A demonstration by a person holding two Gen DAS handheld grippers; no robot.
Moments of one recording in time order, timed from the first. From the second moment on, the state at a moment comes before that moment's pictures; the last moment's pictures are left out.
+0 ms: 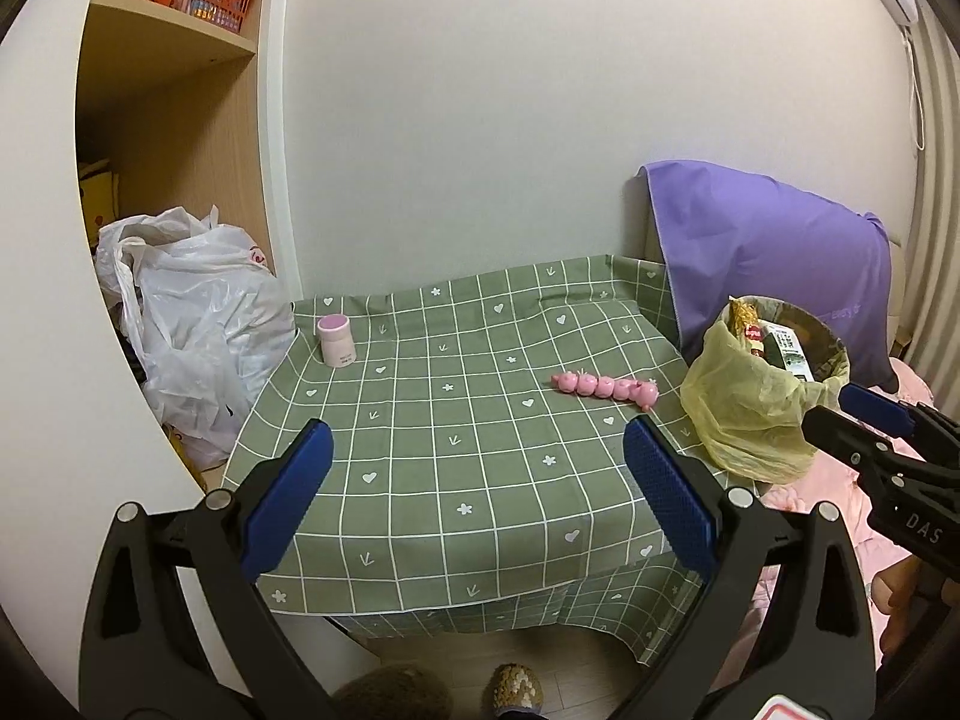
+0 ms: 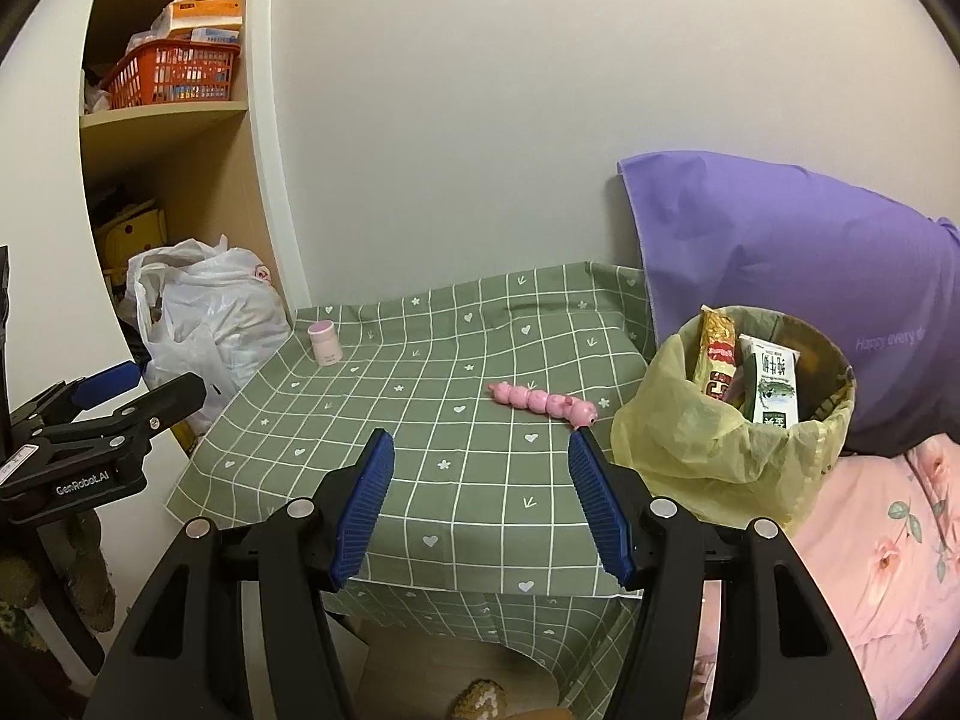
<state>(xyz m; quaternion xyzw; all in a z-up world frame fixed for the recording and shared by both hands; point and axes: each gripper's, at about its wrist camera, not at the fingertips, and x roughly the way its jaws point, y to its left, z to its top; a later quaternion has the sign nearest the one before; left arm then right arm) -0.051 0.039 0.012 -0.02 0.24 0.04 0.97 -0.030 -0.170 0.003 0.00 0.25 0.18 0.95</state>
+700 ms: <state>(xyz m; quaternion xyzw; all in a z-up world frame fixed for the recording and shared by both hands) -0.067 0.029 0.020 -0.02 0.23 0.04 0.97 -0.041 -0.178 0.008 0.00 0.24 0.17 0.96</state>
